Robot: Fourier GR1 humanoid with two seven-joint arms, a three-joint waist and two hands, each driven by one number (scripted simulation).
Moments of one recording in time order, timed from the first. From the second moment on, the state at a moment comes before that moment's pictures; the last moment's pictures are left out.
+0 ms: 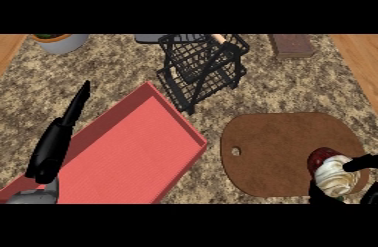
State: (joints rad) left arm -0.05 0.20 0.01 -1.67 -0.30 -0.06 -0.07; right arm 0.14 -0.03 0.25 -2.36 1.37 0.20 1.05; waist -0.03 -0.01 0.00
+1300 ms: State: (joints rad) left arm -0.13 0.18 -0.02 -1.65 -0.30 -0.10 -0.06; right arm -0.91 0.00 0.04 -1.84 1.29 0.39 1.15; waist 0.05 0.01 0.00
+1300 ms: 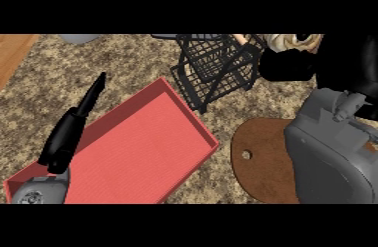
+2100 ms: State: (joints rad) left arm -0.14 0.17 -0.03 -1.65 -0.31 -0.10 -0.07; right arm -1.17 0.00 -0.21 -1.13 1.18 -0.08 1.04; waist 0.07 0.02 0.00
